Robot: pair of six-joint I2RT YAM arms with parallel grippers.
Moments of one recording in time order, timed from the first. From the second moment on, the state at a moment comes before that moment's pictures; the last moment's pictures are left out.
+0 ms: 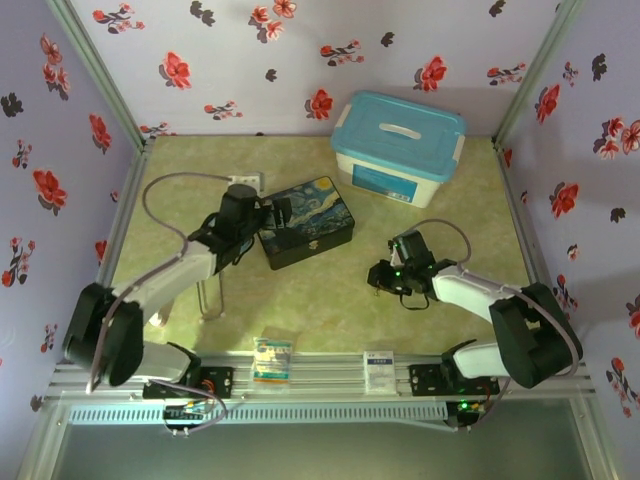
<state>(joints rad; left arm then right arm) -0.55 1.35 0.84 0.00 -0.16 -0.45 0.45 1.34 0.53 -0.24 -0.31 0.66</state>
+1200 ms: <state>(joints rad) -0.34 1.71 1.15 -0.03 -0.09 -0.42 0.48 1.30 0.76 -0.60 0.11 0.51</state>
